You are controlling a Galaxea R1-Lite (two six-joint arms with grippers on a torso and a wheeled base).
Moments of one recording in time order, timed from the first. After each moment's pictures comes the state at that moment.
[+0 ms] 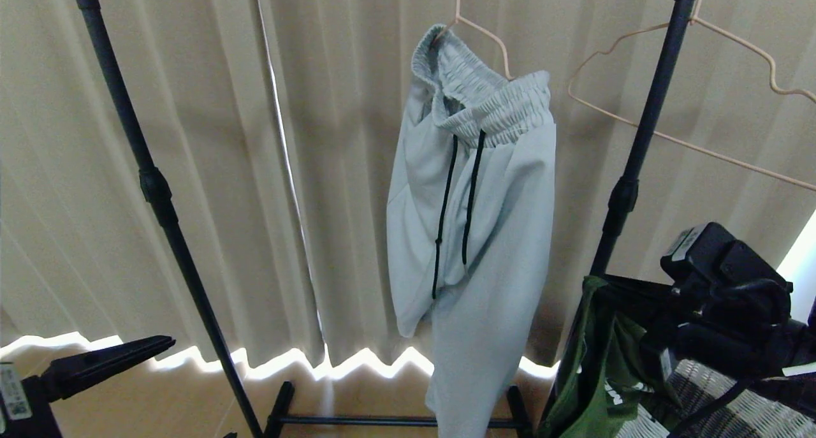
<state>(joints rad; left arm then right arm) -0.65 0.86 -0.28 -0.32 0.04 0.35 0.54 1.33 -0.44 -0.62 -0.04 -0.35</state>
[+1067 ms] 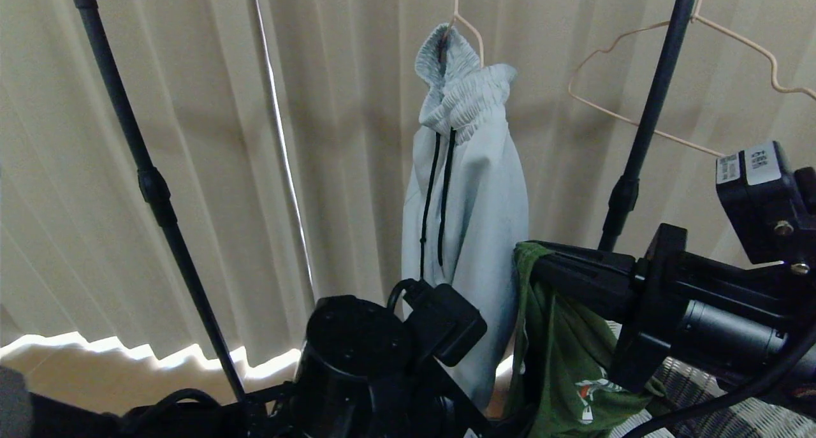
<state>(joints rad) -1.01 1.82 -0.68 -0.76 0.04 -0.01 0.81 1.36 -0.58 -0.74 0.06 -0.07</state>
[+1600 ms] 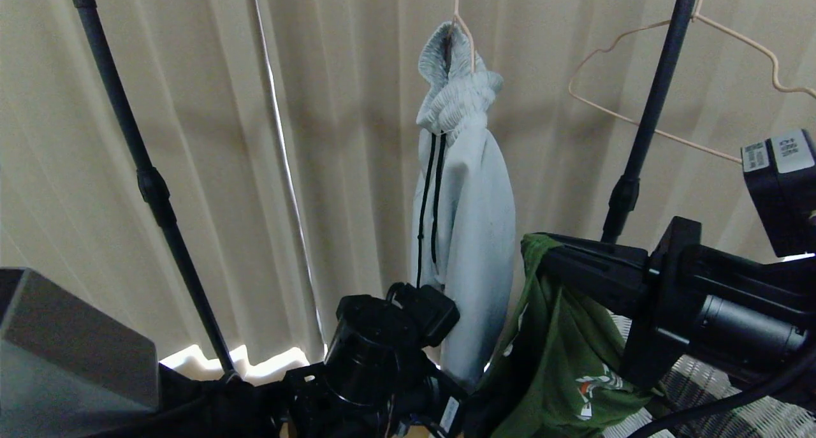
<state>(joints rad) -0.92 1.94 -0.69 -0.77 0.05 -0.08 0.82 1.34 -0.59 -0.74 0.06 -0.07</state>
